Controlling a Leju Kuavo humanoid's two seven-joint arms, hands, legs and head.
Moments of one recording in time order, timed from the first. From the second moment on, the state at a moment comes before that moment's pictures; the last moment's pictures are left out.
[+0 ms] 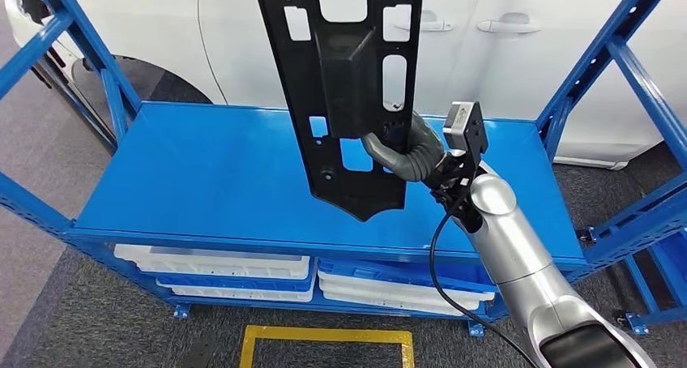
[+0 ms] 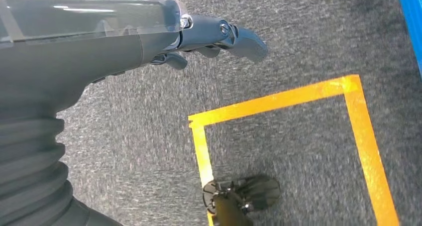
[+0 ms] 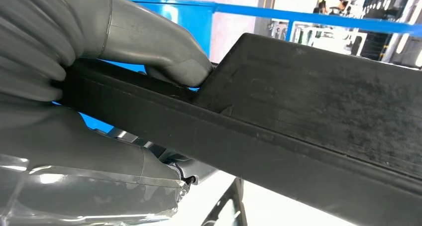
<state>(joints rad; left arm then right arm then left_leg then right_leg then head) -0.17 -0.18 0.99 -0.20 -1.26 0.05 -0.23 -0.71 -0.16 0.40 -1.24 -0.33 0.50 -0.30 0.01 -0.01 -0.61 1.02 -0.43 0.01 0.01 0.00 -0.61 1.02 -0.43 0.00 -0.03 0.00</state>
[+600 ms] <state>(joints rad) -0.17 -0.18 0.99 -0.20 -1.26 0.06 -0.23 -0.70 -0.16 0.40 -1.24 -0.35 0.49 -0.29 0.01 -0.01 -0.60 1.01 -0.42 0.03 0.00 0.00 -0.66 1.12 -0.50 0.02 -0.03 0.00</state>
